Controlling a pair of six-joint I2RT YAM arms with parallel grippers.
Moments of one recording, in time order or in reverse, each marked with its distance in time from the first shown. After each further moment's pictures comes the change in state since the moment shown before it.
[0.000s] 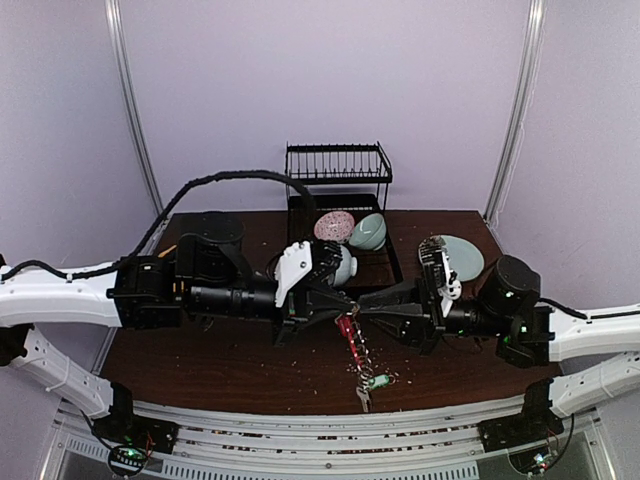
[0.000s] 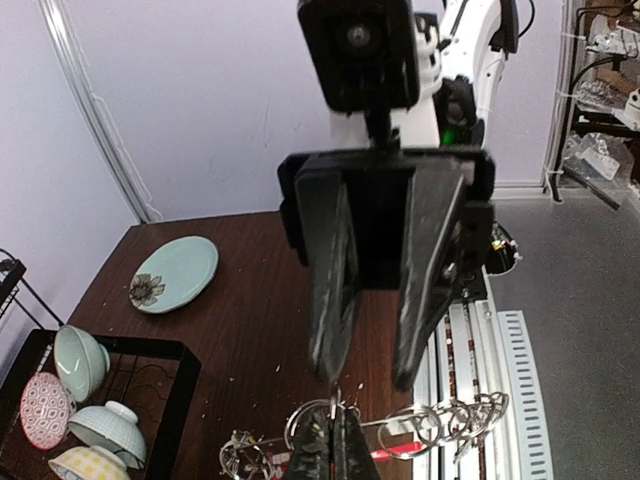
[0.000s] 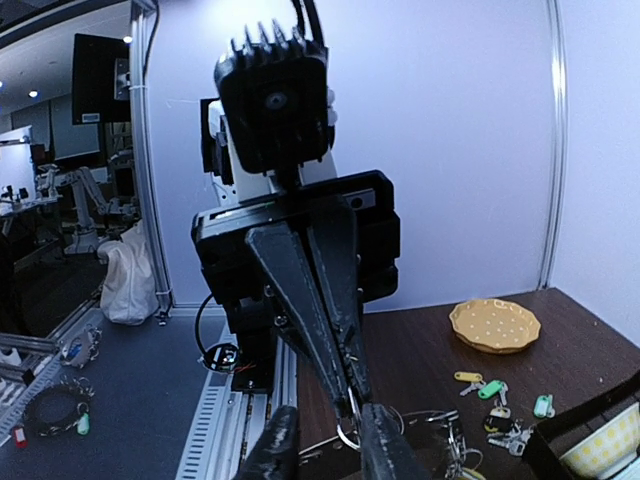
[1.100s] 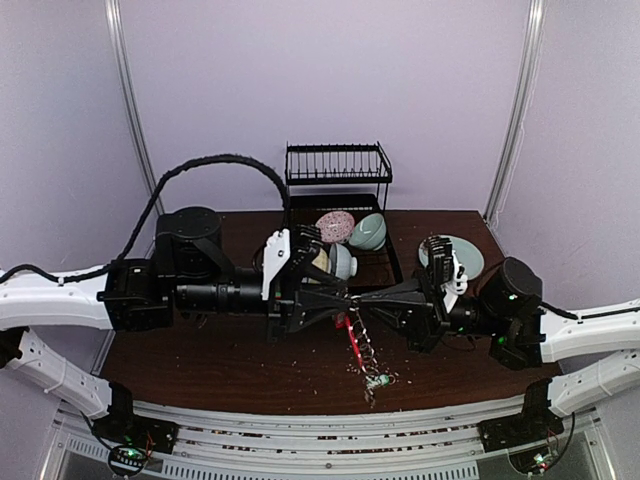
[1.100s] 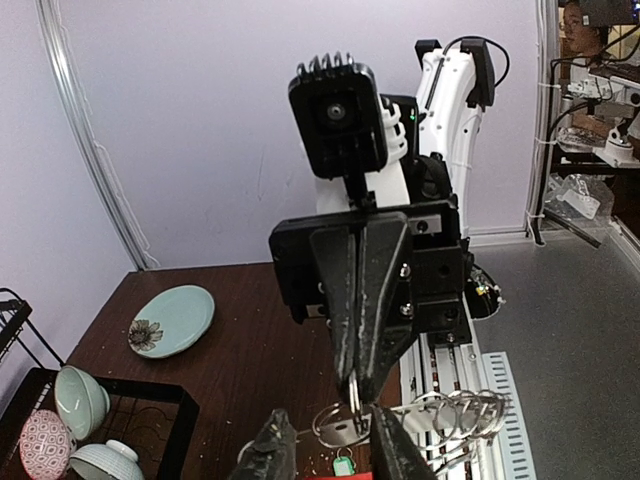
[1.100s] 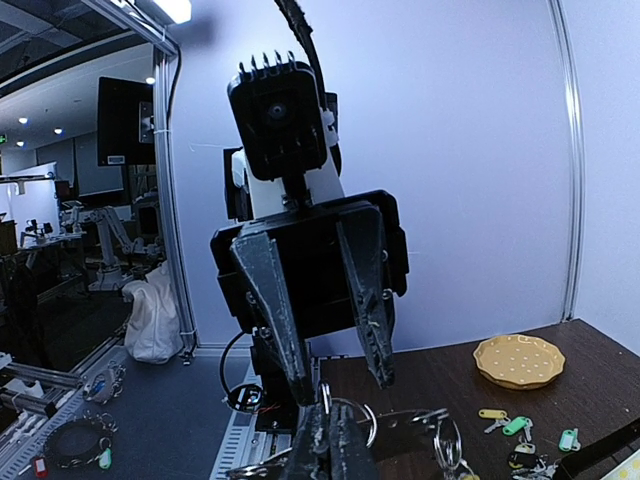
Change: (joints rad) left arm 0.006 -0.054 -0.047 0.127 0.065 -0.026; right arm 0.002 0.053 -0.015 0.203 -0.040 0.089
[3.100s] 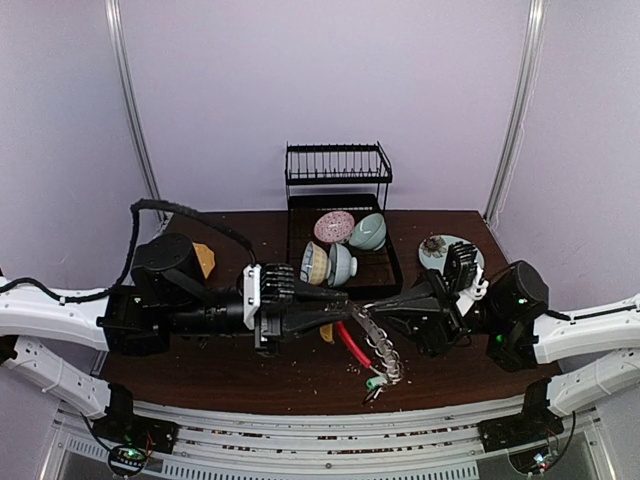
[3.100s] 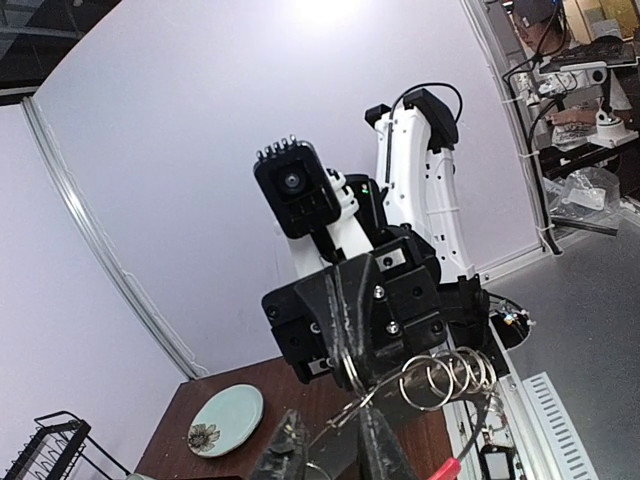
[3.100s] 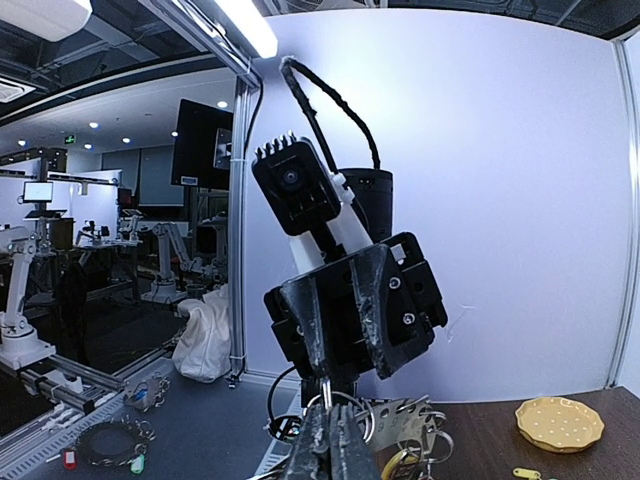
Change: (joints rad) left arm -0.078 -0.055 -0.157 0.303 -0.013 0.247; right arm -0.013 0.039 -0.024 0.239 -0.174 0.053
